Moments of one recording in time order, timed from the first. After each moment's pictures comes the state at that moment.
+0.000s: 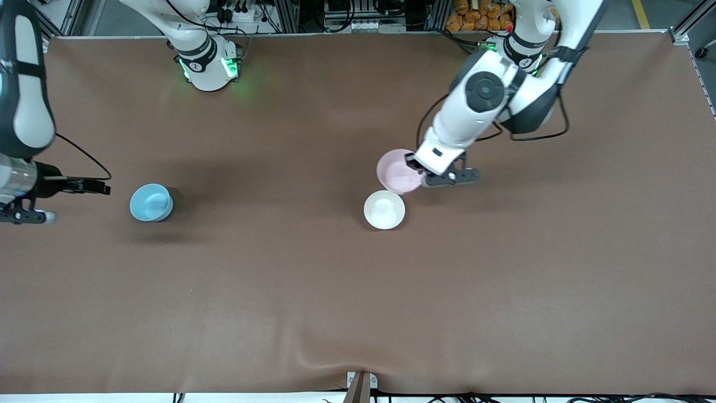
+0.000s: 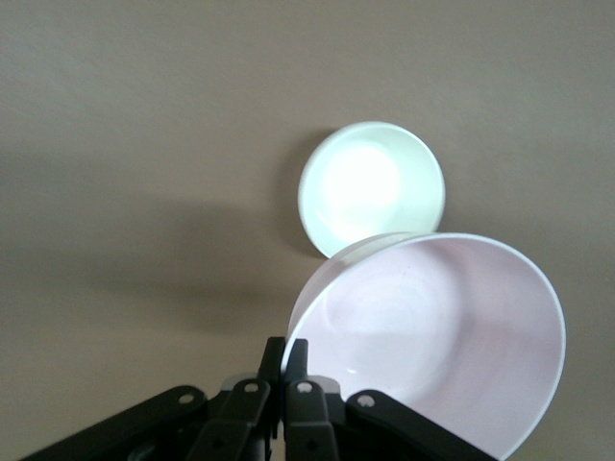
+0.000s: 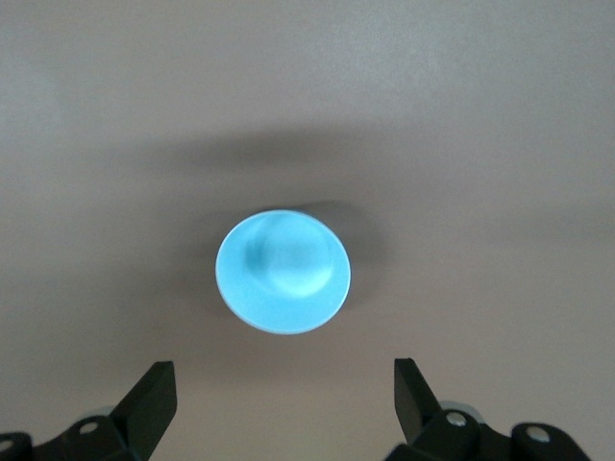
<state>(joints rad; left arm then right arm) -0.10 0.23 -0.59 -2.01 -0.06 2.28 -0.80 -0.20 0.23 -0.06 -1.89 0.03 1.91 -0.21</state>
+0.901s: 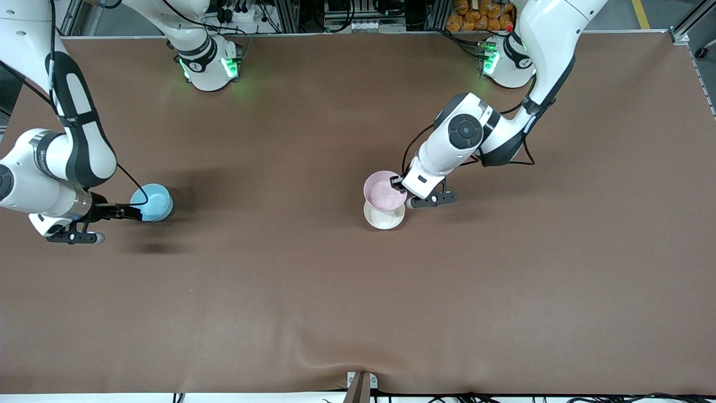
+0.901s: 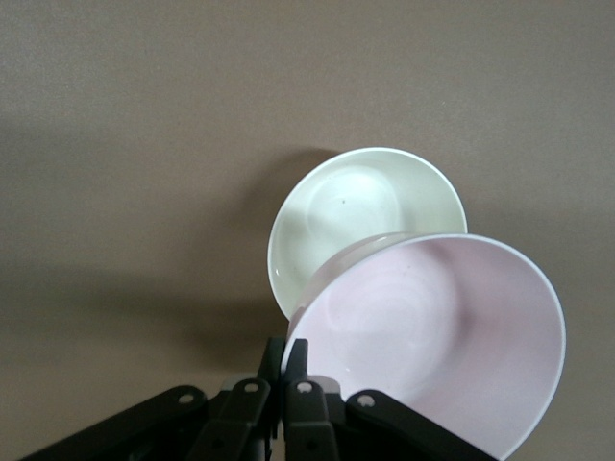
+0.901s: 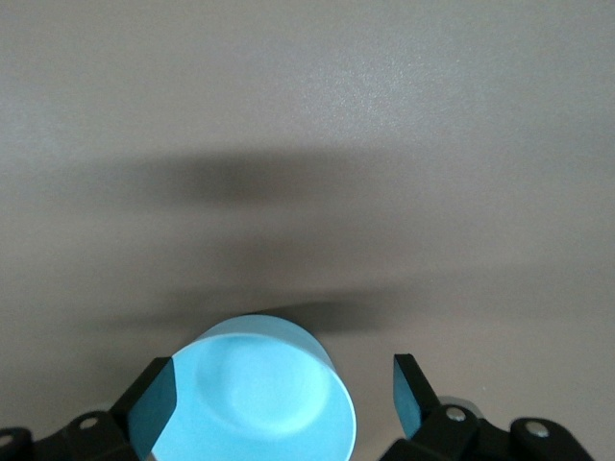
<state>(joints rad) -0.10 0.45 -0.57 -2.02 0.01 2.52 -0.82 -0.19 0.40 -0.05 -2.00 0.02 2.29 -0.21</state>
